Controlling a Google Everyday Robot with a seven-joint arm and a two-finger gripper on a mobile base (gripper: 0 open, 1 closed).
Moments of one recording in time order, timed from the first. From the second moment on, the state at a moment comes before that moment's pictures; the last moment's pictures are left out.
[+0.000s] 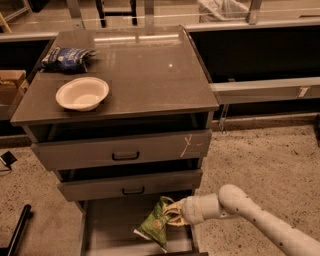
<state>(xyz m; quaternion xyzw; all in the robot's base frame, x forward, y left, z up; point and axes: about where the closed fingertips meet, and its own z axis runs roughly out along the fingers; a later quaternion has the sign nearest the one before) 0.471 -0.030 0.408 -0.77 0.37 0.20 0.48</state>
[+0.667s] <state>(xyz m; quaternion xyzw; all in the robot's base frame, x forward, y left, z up) 0.473 -0.043 0.560 -0.77 0.36 0.21 0.48</state>
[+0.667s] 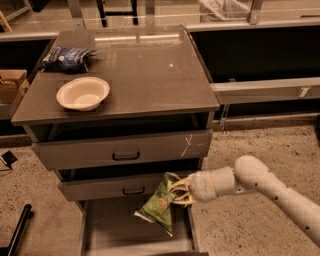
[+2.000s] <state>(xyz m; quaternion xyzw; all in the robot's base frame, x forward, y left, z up) 0.516 -0.097 0.773 -0.78 0.41 0.11 0.46</state>
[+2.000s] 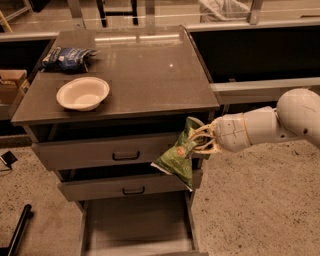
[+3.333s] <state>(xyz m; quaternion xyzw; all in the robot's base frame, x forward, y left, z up) 0.606 -0.057 0.947 -0.73 0.42 0.10 0.54</state>
